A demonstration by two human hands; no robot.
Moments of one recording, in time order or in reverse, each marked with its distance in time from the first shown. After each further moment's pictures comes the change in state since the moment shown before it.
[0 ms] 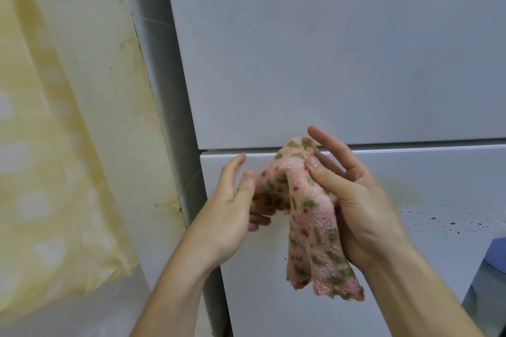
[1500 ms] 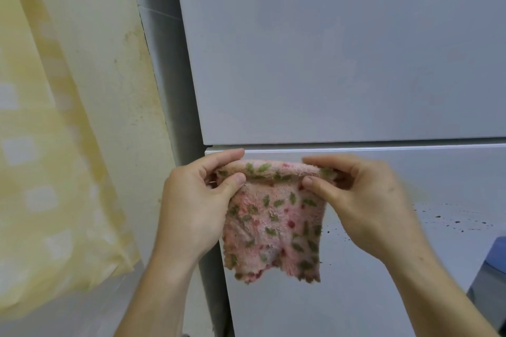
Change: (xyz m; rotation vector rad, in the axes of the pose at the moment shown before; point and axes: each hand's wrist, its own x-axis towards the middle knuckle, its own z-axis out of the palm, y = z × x) left_hand -0.007 0.004 -0.030 -0.057 0.300 0.233; right_hand -0.002 -0.006 -0.011 -1.098 0.152 -0.204
